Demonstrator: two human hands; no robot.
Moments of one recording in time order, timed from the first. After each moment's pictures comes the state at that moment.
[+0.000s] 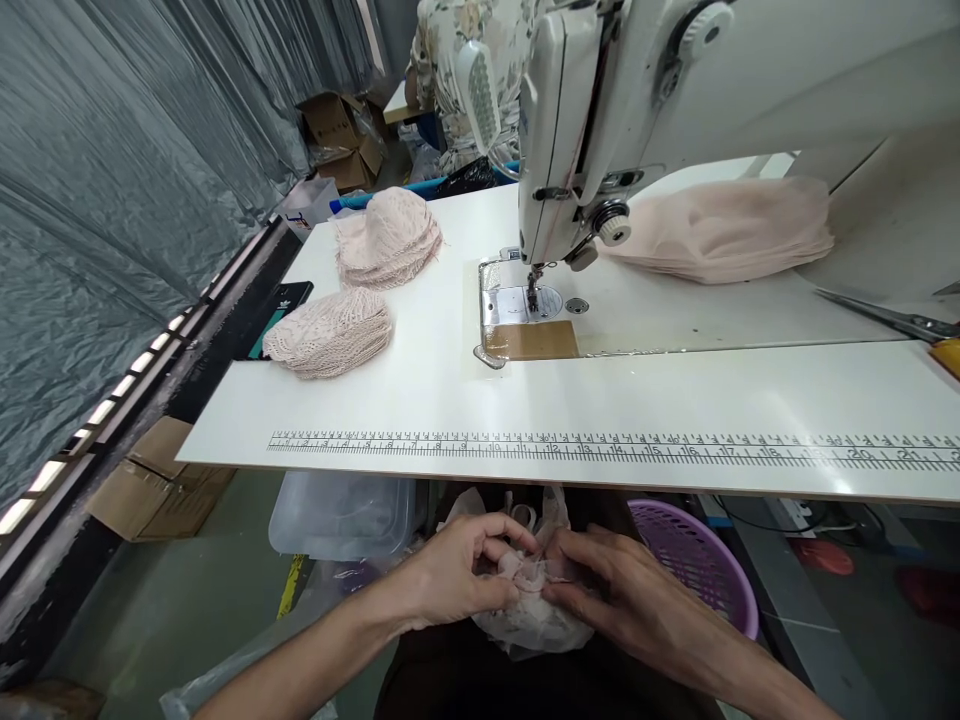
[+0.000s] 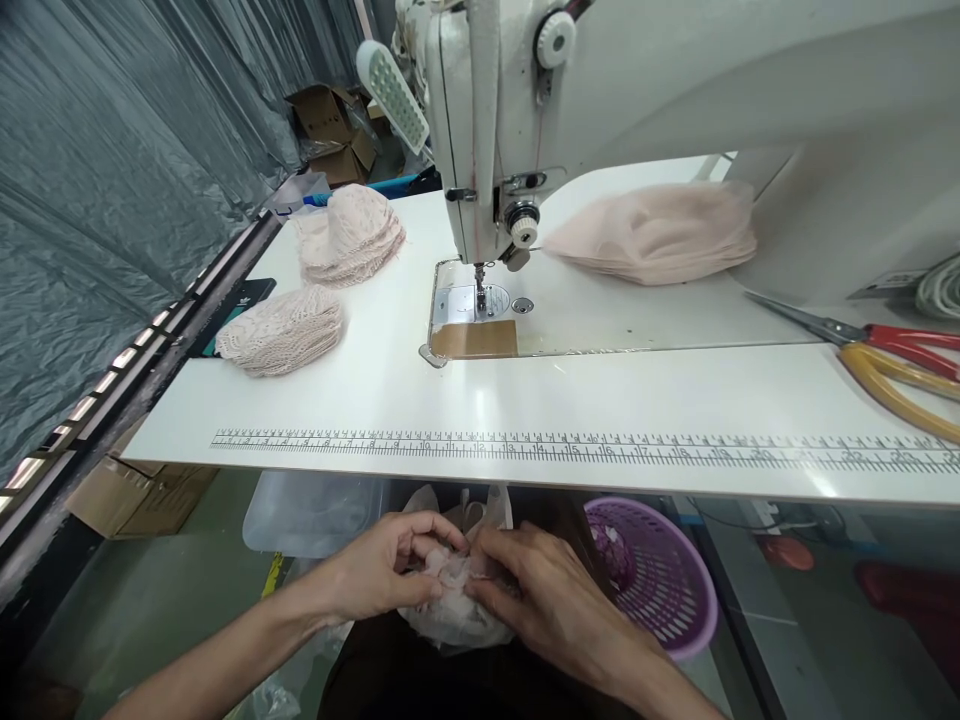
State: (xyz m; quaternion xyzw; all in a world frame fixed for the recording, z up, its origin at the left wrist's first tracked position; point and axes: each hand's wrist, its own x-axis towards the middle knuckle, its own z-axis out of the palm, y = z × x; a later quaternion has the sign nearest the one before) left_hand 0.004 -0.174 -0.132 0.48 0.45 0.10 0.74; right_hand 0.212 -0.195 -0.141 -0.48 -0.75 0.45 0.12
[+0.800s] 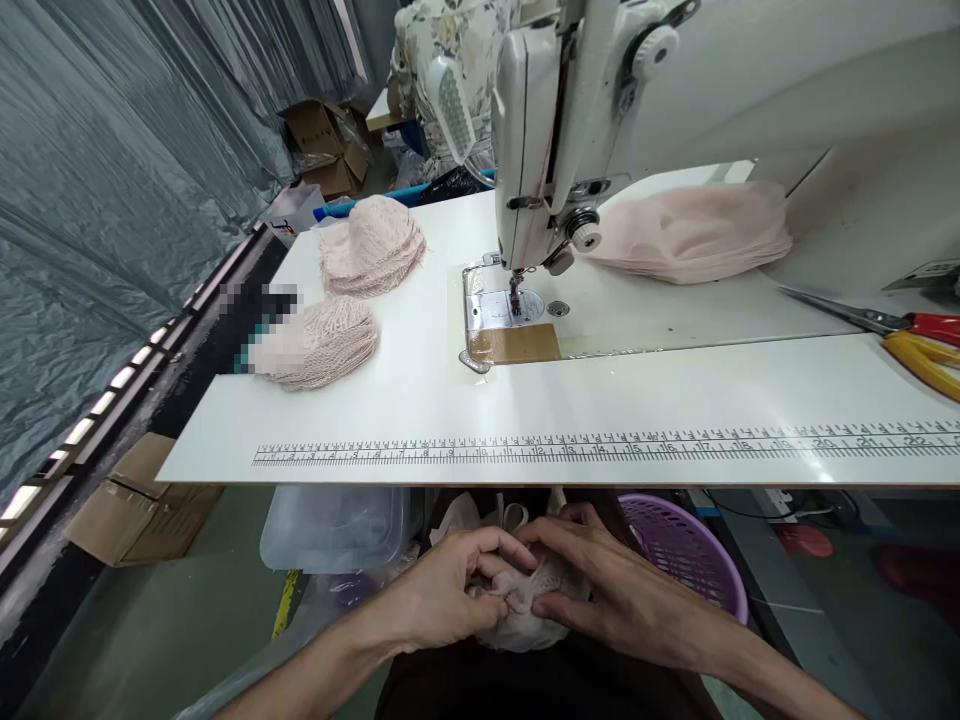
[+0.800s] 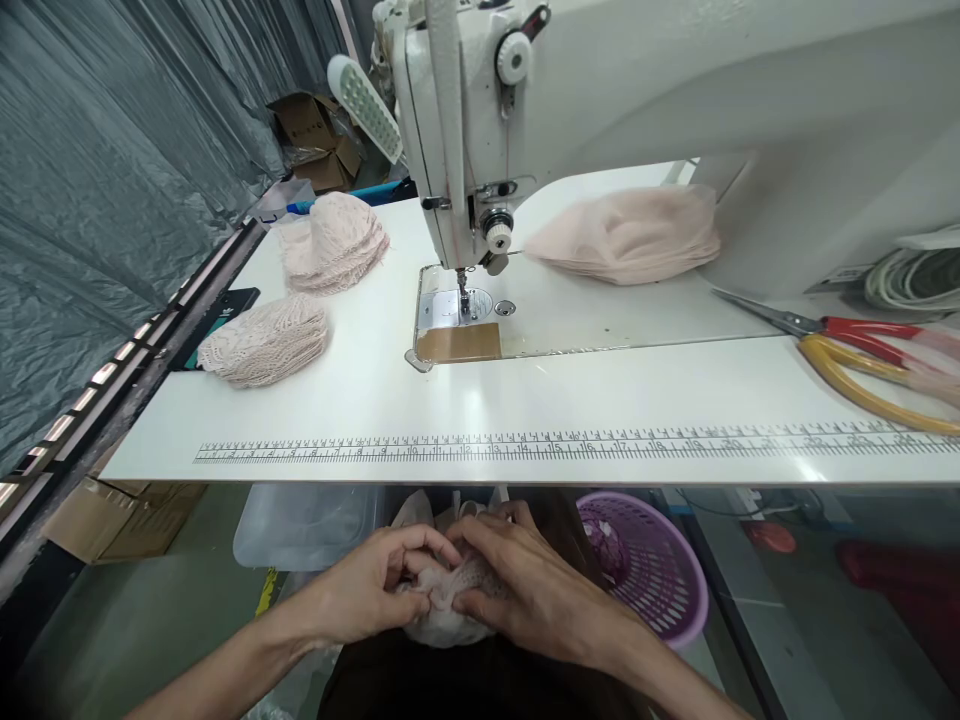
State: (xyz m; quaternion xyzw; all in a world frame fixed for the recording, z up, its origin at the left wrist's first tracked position) left_hand 0.008 -0.177 -0.124 0.48 0.45 0.08 0.75; right_hand 0.211 -0.183 -0.126 -0.44 -0.74 0.51 0.09
